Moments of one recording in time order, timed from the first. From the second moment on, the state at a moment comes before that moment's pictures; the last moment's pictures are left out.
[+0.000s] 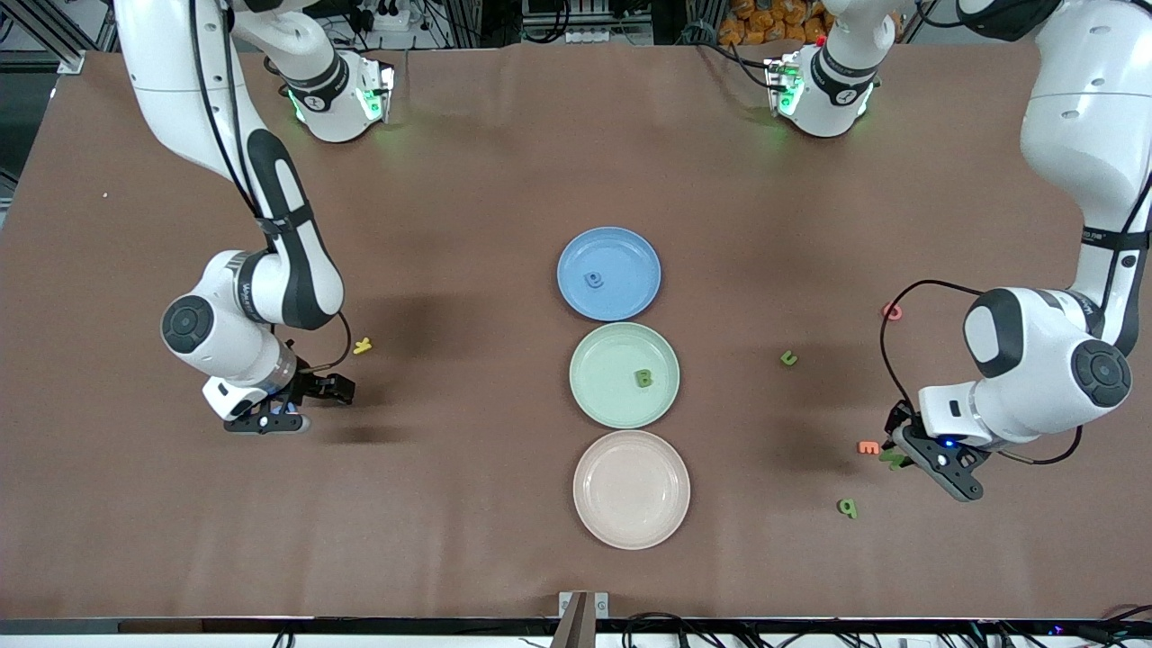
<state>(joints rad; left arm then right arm) 0.23 0.71 -0.31 -1.49 0.08 2.30 0.79 0.42 0.60 -0.33 -1.88 0.39 2.50 -0.16</state>
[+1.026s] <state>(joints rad) -0.05 0.66 -0.31 -1.51 0.08 2.24 0.28 0.42 0.63 -0.30 -1.94 0.41 2.60 -0.16</state>
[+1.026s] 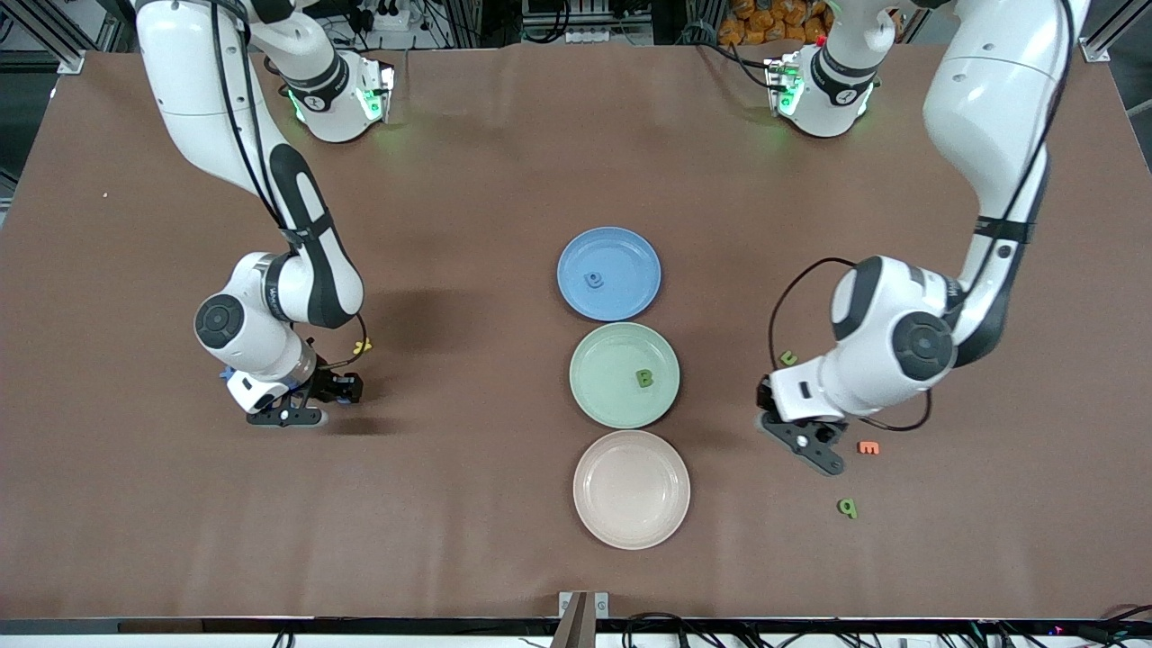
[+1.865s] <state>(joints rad) -0.30 0.72 -0.30 -1.52 0.08 2.33 -0.29 0.42 0.63 -0.30 -1.94 0.41 2.60 -0.15</state>
